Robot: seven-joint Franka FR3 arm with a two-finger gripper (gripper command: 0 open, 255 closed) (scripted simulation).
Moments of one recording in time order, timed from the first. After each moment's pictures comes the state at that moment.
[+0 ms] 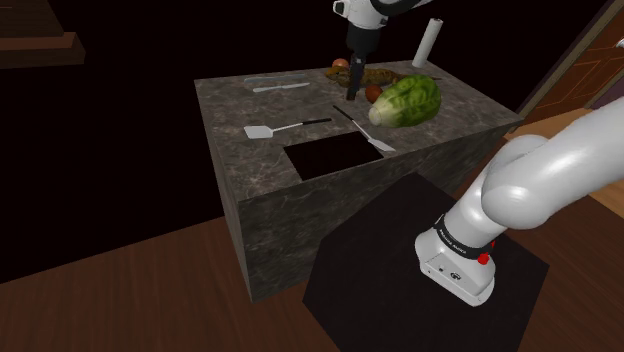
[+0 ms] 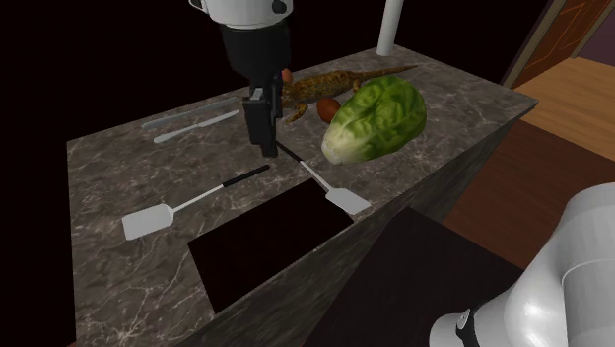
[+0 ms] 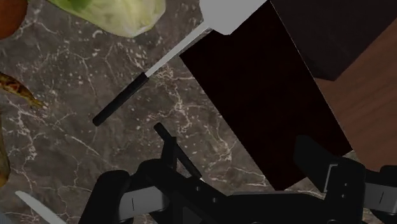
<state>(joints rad) 0.14 -0.38 -0.02 -2.33 -0.05 1.94 -0.54</state>
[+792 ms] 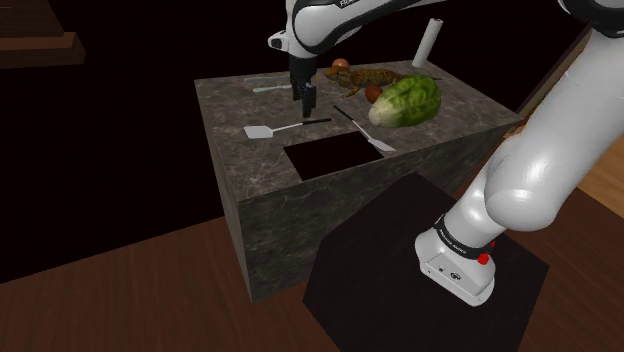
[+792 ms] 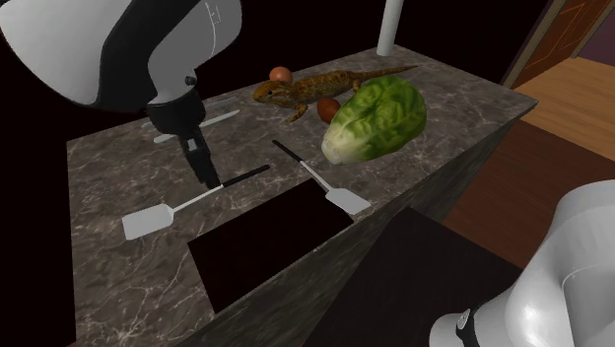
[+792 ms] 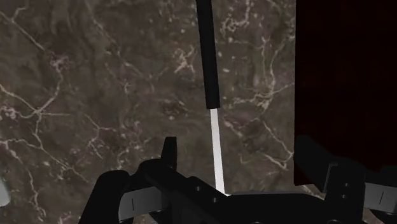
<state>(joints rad) 0.23 0.06 0.01 -2.08 -0.07 2.11 -0.93</state>
